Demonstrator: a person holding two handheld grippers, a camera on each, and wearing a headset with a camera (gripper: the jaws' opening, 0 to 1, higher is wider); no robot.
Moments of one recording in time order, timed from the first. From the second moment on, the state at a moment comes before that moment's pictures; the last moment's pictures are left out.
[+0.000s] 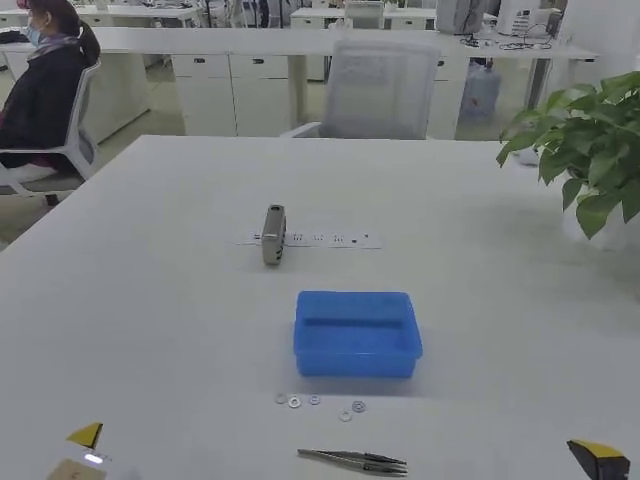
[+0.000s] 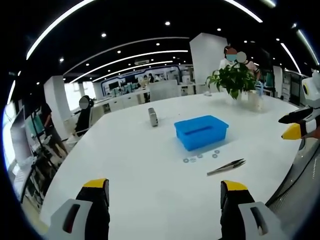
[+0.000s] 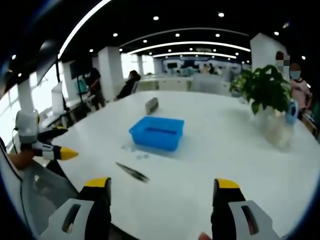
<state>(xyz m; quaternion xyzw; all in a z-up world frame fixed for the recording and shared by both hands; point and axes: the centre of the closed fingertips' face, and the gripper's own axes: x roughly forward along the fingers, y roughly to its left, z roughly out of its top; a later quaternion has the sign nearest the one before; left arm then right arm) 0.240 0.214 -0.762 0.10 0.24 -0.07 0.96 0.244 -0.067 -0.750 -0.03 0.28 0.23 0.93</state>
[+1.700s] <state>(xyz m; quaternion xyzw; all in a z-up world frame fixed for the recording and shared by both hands) 0.290 0.118 -0.829 0.22 0.39 -0.37 0.81 0.245 -0.076 -0.769 -0.02 0.31 0.23 0.92</state>
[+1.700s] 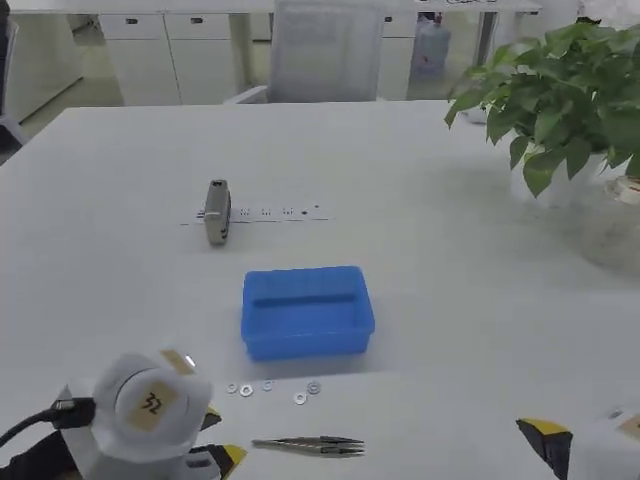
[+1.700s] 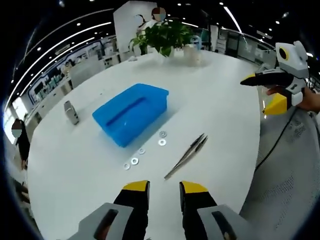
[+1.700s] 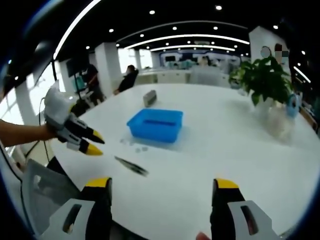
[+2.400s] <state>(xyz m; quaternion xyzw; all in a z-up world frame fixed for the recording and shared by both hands) 0.296 0.095 -0.863 0.27 0.41 -0.48 0.73 0.245 -0.081 -0.774 -0.02 0.32 0.21 0.92</state>
